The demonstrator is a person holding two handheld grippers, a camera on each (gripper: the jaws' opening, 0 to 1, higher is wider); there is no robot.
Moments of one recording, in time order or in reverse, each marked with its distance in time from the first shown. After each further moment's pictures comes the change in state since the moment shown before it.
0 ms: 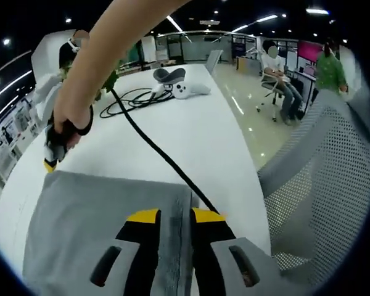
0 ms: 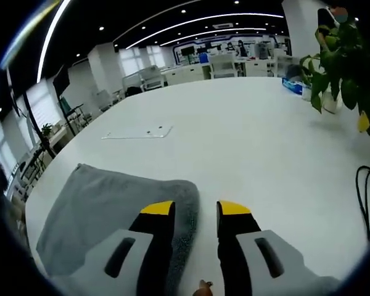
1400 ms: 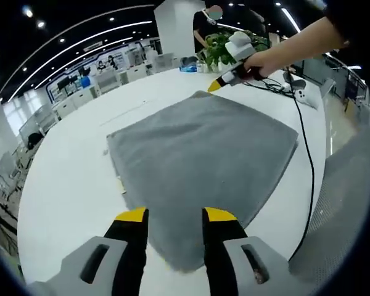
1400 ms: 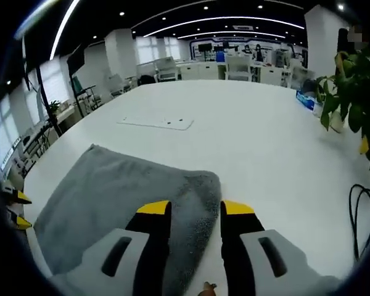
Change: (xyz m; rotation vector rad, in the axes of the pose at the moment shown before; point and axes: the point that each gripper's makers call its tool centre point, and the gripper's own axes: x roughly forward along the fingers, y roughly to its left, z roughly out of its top) left arm -0.193 0.072 -0.161 -0.539 0.117 0.649; right arm -0.025 0.029 0.000 -0.113 0.021 0.034
